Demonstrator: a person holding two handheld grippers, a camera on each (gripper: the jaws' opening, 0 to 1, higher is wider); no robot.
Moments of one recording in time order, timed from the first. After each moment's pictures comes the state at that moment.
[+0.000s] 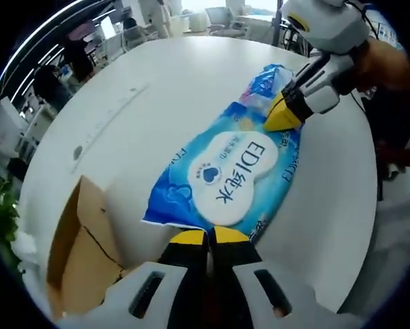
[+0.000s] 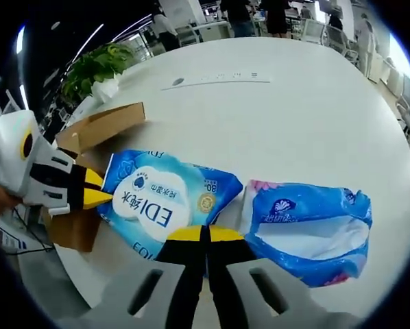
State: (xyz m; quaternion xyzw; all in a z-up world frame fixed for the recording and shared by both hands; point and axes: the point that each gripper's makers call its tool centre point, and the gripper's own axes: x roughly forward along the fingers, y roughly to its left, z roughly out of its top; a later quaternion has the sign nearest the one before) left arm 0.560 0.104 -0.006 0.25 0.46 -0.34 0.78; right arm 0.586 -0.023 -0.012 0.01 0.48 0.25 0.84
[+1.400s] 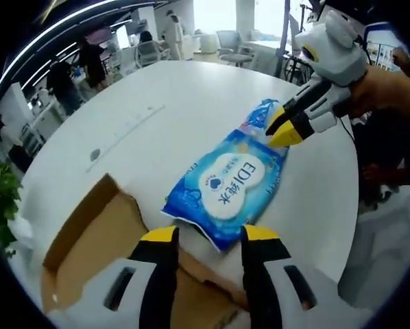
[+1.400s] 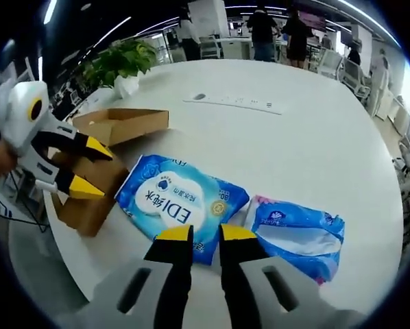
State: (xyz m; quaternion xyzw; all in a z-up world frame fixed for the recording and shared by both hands) left arm 0.545 0.125 0.045 0.18 0.41 -0.34 0.83; right arm 0.570 -0.020 0.032 -0.06 0.42 0.30 0.86
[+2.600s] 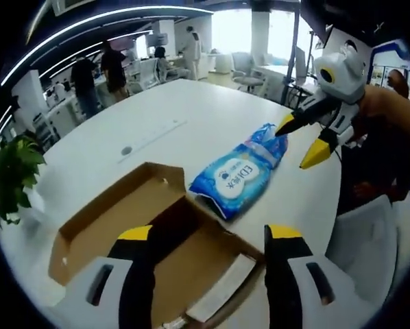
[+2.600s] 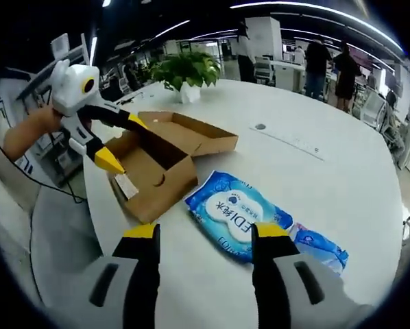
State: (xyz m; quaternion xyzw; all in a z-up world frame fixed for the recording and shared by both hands) left arm 0.498 0.196 0.114 0.12 0.36 -0.31 0.87; right arm 0.504 0.036 0.103 -0.11 0.34 0.46 0.81
